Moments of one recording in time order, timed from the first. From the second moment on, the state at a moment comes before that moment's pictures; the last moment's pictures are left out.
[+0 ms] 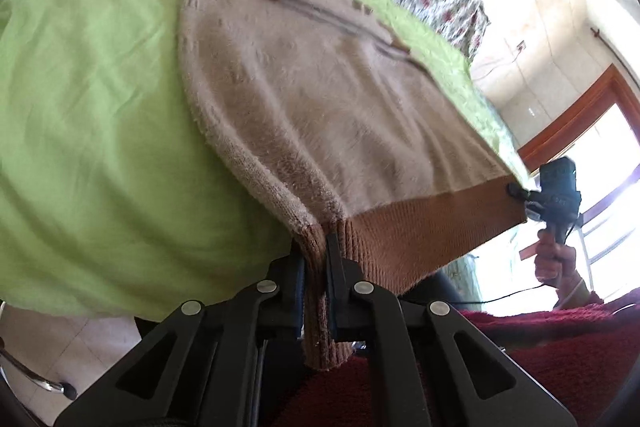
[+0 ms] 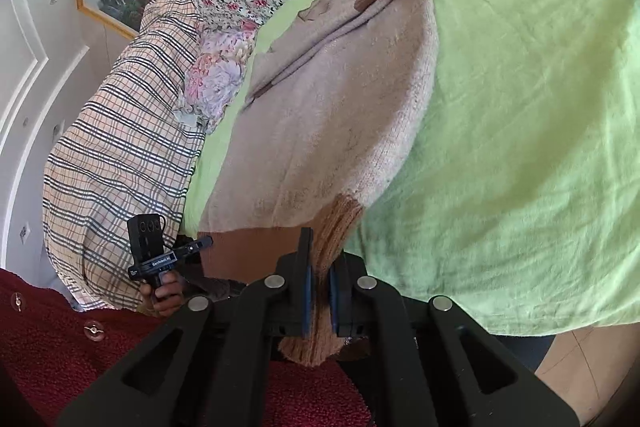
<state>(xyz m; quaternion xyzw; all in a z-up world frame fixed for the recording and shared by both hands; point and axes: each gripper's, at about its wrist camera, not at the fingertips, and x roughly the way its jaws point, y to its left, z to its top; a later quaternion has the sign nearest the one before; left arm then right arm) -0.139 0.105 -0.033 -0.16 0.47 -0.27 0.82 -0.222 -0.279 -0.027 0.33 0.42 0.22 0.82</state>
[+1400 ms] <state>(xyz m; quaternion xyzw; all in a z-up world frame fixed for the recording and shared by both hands) 0.291 0.100 -0.015 -0.21 0.43 -0.14 0.87 0.177 -0.345 -0.034 0.30 0.42 0.03 0.86</state>
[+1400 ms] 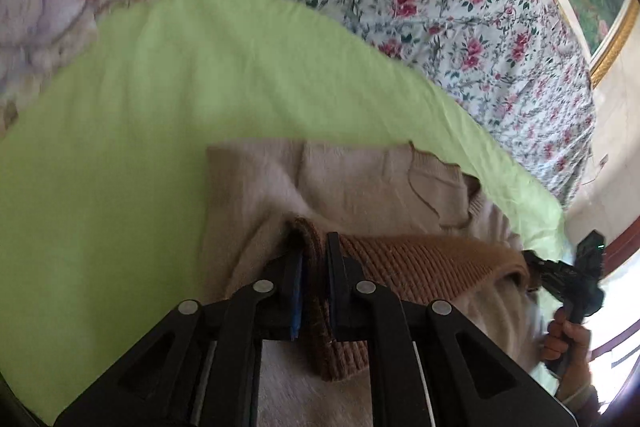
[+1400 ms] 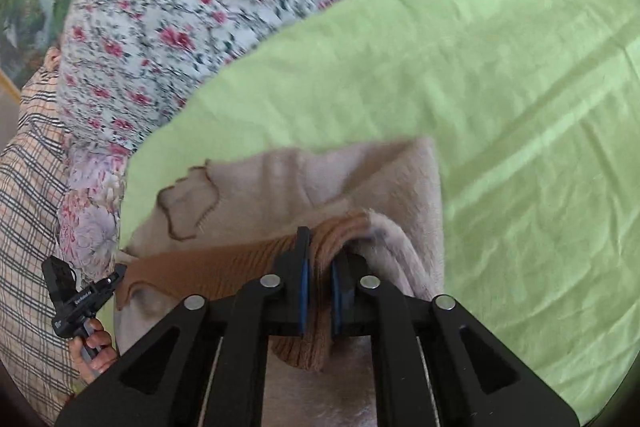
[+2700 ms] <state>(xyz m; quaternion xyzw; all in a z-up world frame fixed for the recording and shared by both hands) 0.088 0.067 0.018 -0.28 0.43 -0.16 0.84 0.024 -0.250 -0.002 0.25 0.41 0.07 0.87</state>
